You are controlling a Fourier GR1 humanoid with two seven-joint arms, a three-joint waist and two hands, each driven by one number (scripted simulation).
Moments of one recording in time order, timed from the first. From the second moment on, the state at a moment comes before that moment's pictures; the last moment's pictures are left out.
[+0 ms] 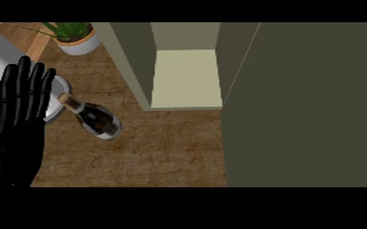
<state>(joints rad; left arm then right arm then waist) 0.00 0.09 0.00 -2.10 -0.01 0.01 0.00 -0.06 -0.11 0.00 -2.10 0.02 -0.04 0.03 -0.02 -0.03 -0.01</state>
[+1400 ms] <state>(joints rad) -0.32 0.18 0.17 -1.74 0.59 -0.17 0.24 0.13 -0.17 -0.02 -2.36 -0.31 0.18 0.31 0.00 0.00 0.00</state>
